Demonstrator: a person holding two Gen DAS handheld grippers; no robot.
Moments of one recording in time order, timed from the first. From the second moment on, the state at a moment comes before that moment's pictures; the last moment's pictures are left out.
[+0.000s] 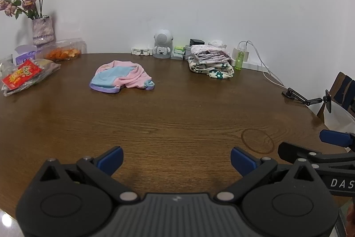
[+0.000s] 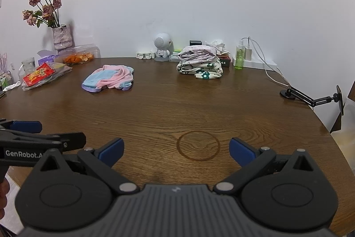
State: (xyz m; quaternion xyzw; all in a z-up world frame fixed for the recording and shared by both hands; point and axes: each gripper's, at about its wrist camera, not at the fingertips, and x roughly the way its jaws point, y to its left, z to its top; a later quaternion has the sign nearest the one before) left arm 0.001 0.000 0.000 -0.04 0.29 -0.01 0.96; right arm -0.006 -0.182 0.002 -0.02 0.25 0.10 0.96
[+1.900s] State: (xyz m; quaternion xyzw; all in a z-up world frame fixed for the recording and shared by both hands) left arm -0.004 0.000 -0.014 -0.03 0.27 -0.02 0.96; right arm -0.001 -0.185 -0.015 -0.02 0.25 0.12 0.96
